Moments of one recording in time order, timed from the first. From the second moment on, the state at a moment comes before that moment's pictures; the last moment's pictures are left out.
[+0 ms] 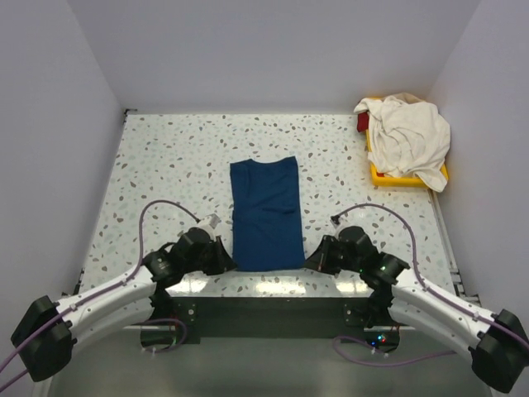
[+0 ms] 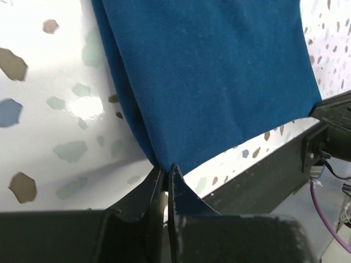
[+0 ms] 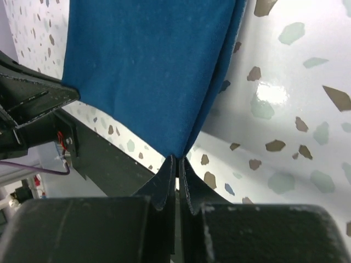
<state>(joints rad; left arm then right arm) -0.76 0.80 0.26 -0.23 0.11 -0.90 0.74 0.75 0.26 -0.20 -0.20 0.95</state>
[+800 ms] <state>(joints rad) -0.50 1.28 0.89 -0.24 0.17 -0.92 0.58 1.38 1.05 -0.37 -0.16 0.79</state>
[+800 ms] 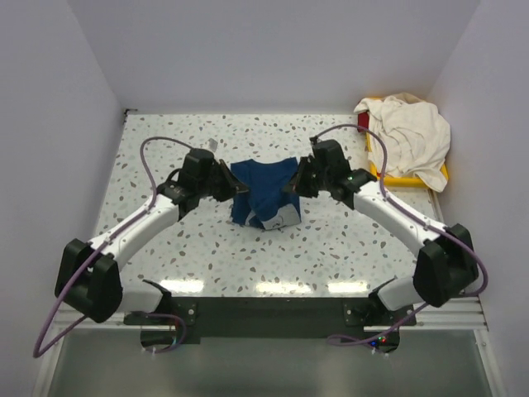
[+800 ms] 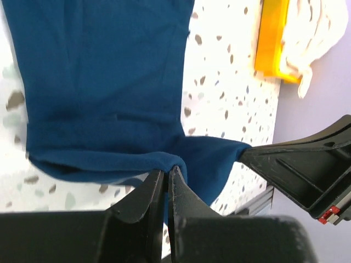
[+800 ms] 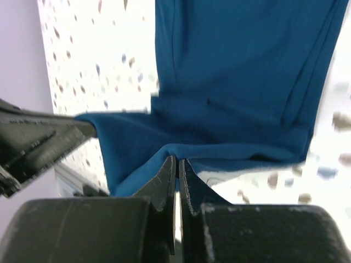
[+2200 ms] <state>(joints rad) -0.12 2.10 1.49 0.06 0.43 -0.78 0.26 2.23 1.83 -0.36 -0.31 0.56</state>
